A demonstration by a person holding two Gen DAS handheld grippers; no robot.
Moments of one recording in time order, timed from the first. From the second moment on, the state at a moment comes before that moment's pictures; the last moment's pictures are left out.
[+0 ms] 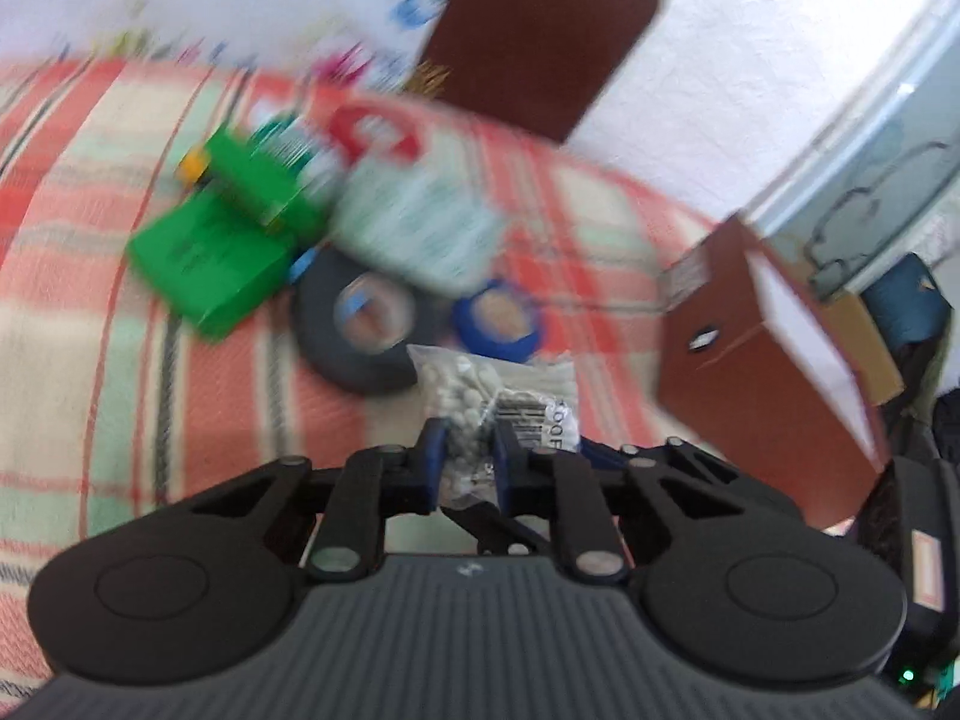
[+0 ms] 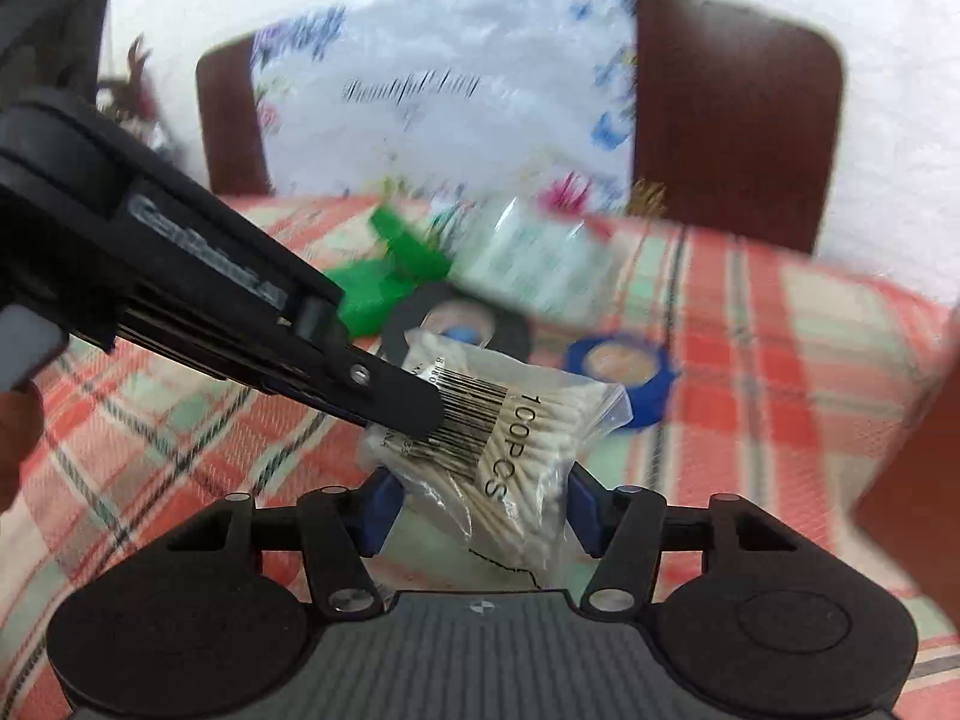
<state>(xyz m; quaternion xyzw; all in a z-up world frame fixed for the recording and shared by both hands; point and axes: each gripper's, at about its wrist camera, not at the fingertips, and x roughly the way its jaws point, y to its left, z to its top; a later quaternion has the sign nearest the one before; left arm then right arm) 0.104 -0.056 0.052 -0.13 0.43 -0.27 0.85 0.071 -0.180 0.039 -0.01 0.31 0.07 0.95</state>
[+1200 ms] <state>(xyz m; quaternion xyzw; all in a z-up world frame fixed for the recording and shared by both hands) 0.103 -0.284 0.117 0.02 0.33 -0.39 0.86 0.018 -0.423 0.098 0.02 0.24 -0.15 0.96</state>
